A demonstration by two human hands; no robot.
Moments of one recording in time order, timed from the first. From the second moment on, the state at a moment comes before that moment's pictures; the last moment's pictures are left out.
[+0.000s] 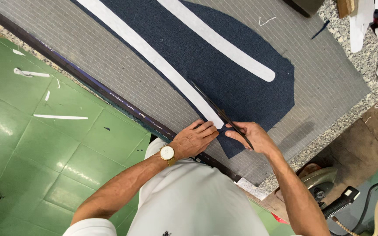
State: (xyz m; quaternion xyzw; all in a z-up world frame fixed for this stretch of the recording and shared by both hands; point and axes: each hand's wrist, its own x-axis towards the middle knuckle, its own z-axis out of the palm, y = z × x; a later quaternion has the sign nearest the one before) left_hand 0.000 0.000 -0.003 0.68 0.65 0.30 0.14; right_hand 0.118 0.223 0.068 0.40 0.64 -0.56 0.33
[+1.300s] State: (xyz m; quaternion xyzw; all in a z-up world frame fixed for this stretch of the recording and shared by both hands) left_hand -0.004 -0.001 -0.008 0.69 0.64 0.33 0.11; right_hand 0.039 0.221 0.079 0.34 0.67 -0.57 0.33
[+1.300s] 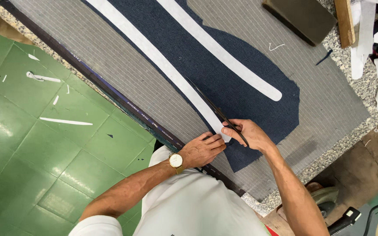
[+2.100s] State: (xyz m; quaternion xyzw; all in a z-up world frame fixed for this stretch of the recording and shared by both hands) left_hand -0.004 -0.003 -0.021 0.70 0.63 0.33 0.13; right_hand 0.007 0.217 0.064 0.32 0.67 -0.59 0.33
